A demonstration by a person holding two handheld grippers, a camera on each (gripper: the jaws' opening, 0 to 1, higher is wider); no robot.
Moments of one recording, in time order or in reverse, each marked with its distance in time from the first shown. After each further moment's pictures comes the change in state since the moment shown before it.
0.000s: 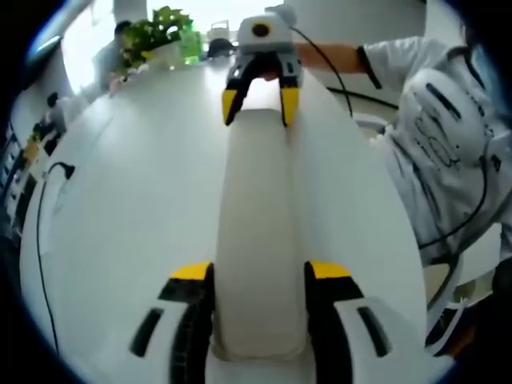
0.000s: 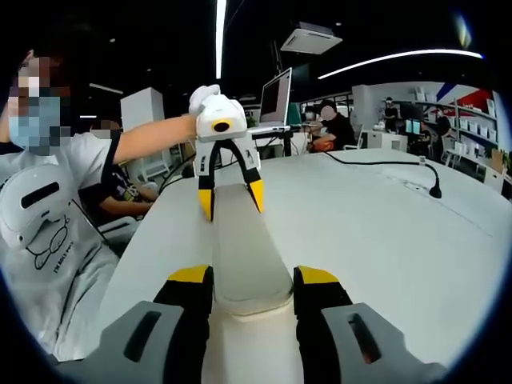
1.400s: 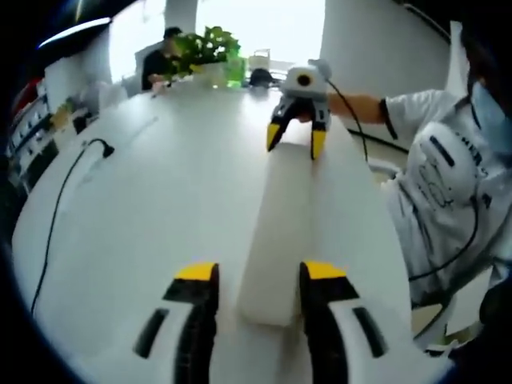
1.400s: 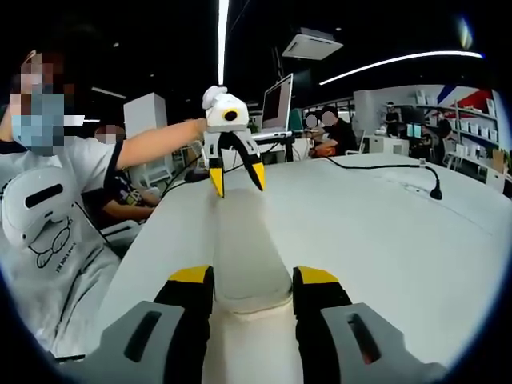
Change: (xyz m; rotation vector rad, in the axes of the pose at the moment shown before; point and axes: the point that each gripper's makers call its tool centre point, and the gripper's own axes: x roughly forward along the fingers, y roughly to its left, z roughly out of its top) left arm -0.042 0.020 -0.004 -0.193 -0.185 0.085; right arm -0.003 0.002 0.000 0.001 -0.041 0.016
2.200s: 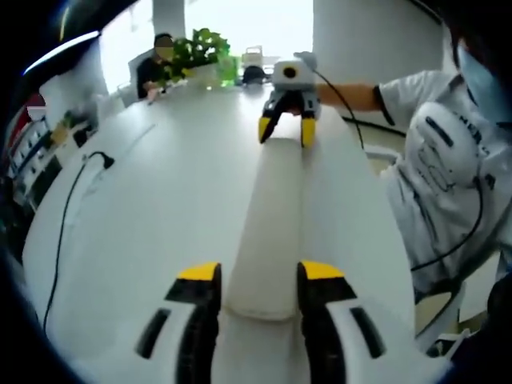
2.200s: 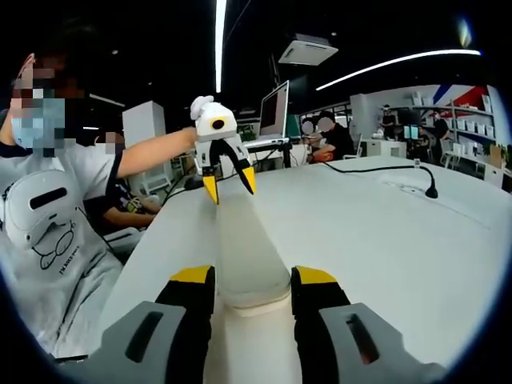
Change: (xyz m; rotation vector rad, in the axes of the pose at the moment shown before) left arm -0.006 -0.013 0.000 0.076 0.009 0.042; right arm -0.010 -0.002 0.002 0.024 -0.049 -0.007
